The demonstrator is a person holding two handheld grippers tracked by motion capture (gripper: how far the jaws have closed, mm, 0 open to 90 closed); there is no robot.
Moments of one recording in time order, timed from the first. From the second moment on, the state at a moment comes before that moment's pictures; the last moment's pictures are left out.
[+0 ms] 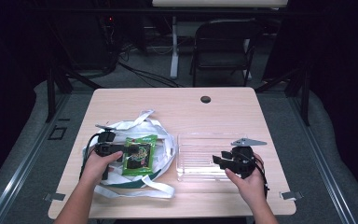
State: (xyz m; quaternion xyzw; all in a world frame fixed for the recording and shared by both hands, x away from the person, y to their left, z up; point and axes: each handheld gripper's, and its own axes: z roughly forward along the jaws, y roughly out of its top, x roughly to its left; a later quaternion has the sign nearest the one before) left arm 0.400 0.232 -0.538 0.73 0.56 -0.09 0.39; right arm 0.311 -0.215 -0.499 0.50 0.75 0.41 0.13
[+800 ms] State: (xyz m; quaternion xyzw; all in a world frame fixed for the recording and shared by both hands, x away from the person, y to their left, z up) left arm 0.409 0.218 -0.550 0.73 0.56 -0.13 0.37; right arm 0.306 -0.221 -0.502 0.50 0.75 0.41 0.10
